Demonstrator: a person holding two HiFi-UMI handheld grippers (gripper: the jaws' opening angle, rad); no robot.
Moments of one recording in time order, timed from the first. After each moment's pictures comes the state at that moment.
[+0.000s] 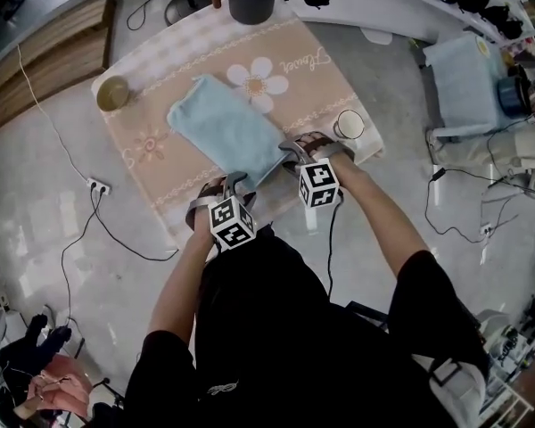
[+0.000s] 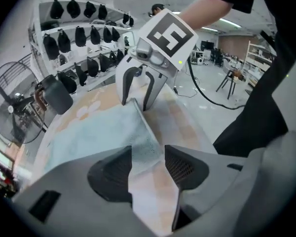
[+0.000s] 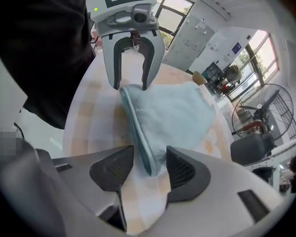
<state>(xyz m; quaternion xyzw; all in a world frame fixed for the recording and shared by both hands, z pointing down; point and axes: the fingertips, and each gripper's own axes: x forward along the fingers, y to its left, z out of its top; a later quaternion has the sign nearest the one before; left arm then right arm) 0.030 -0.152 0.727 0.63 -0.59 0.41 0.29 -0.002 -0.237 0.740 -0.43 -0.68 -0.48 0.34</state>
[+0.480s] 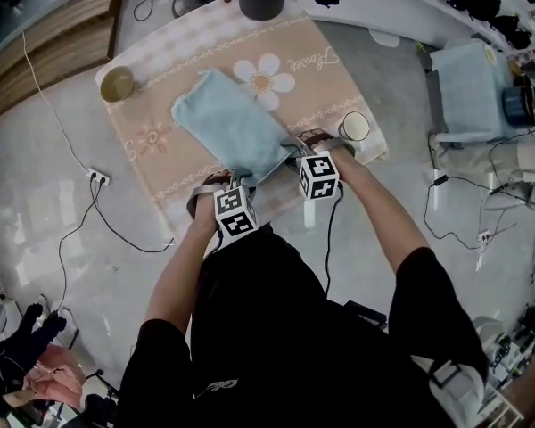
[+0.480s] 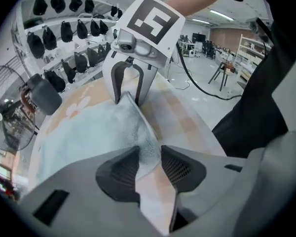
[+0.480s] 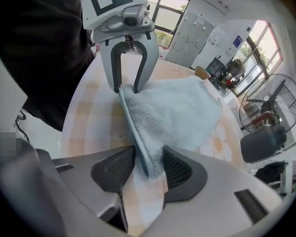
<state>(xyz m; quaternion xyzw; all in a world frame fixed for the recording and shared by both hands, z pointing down) 0.029 -0.151 0.749 0.65 -0.54 0.44 0.30 -0.008 -0.237 0.756 -0.46 -0.67 -0.46 0.37</state>
